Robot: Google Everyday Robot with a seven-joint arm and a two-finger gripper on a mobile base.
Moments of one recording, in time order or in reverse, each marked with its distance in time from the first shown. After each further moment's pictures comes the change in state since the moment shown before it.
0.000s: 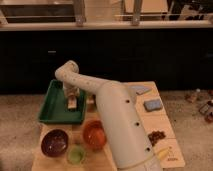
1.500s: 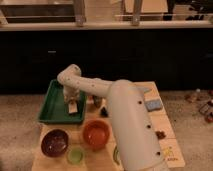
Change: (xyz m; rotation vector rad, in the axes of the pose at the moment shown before) arm -0.029 0.004 -0.004 0.049 -0.019 -0.100
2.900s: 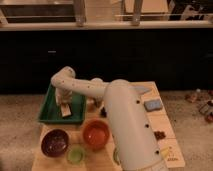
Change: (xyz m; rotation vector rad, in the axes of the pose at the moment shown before) arm -0.018 -0.051 -0.003 0.107 0.010 -0.163
